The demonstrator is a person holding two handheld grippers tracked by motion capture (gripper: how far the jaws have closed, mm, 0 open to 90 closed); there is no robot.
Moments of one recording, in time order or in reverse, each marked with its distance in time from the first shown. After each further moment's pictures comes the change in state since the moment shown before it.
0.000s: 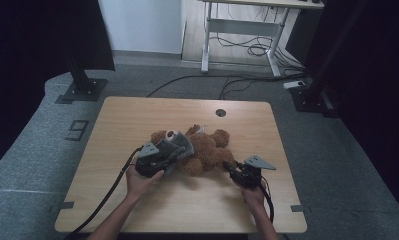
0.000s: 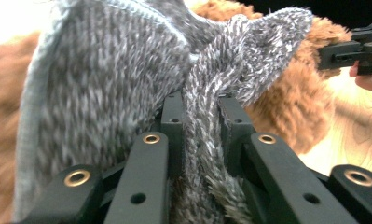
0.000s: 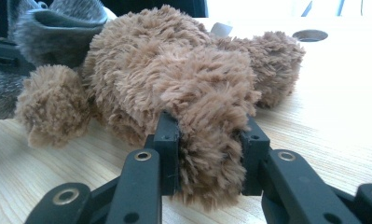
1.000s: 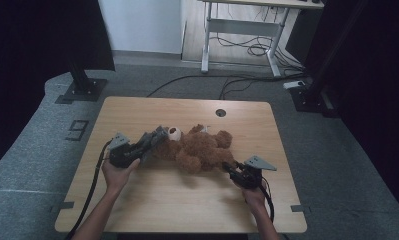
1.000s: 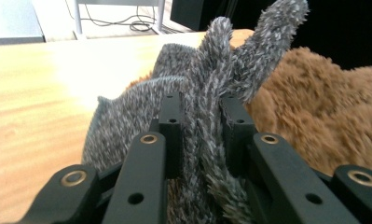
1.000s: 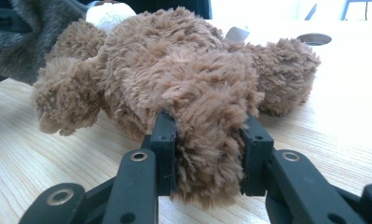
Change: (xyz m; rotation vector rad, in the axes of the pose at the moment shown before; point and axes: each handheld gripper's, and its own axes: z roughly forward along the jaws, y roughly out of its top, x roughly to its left) left arm 0.053 0.009 -0.042 -0.121 0.153 -0.092; right arm 0.002 0.001 -0.004 -0.003 0.010 -0.021
